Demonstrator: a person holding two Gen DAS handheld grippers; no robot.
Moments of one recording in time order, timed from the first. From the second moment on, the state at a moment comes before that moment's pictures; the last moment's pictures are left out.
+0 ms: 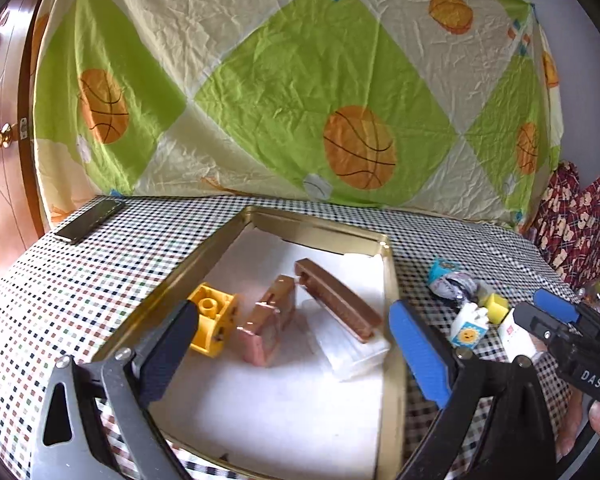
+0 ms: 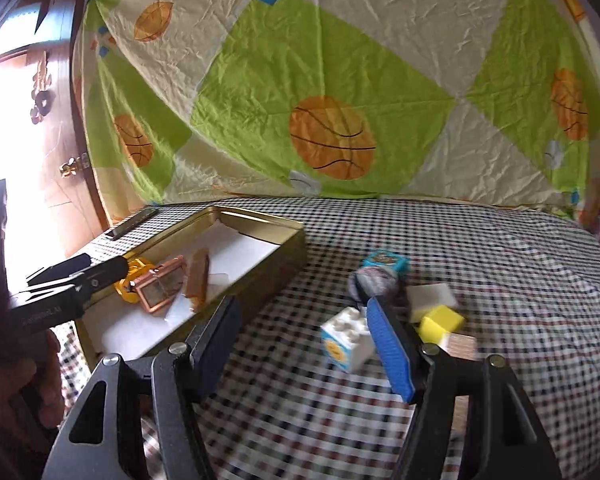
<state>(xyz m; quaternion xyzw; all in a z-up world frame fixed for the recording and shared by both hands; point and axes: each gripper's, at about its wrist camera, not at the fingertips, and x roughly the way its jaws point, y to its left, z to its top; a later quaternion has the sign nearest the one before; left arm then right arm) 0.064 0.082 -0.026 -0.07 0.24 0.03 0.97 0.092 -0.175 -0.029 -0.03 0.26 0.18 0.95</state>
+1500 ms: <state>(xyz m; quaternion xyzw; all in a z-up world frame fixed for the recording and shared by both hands) 0.161 -0.087 -0.068 0.04 0.37 -0.11 0.92 0.147 -0.236 -0.057 0.01 0.32 0.08 0.95</state>
